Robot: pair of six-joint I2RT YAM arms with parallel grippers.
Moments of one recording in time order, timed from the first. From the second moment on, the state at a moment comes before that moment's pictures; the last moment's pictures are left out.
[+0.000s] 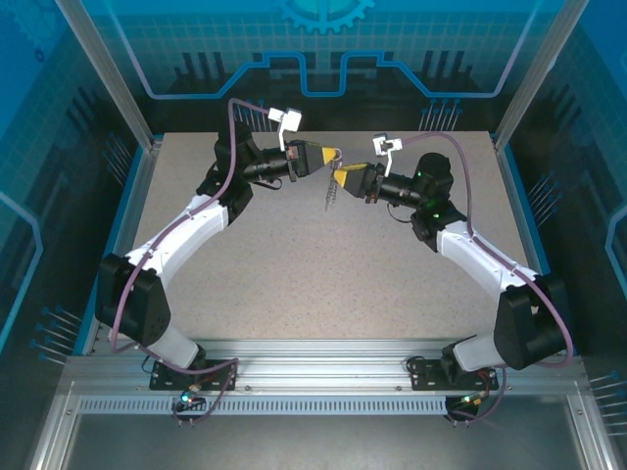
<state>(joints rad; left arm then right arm) -0.38 1.57 1.32 0.32 0.88 -0.69 0.34 1.42 0.99 0.48 -0.86 0.67</state>
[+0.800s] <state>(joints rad) -0.38 1.56 1.26 0.38 0.82 -0.72 0.42 1.41 1.00 0.38 -0.82 0.57</state>
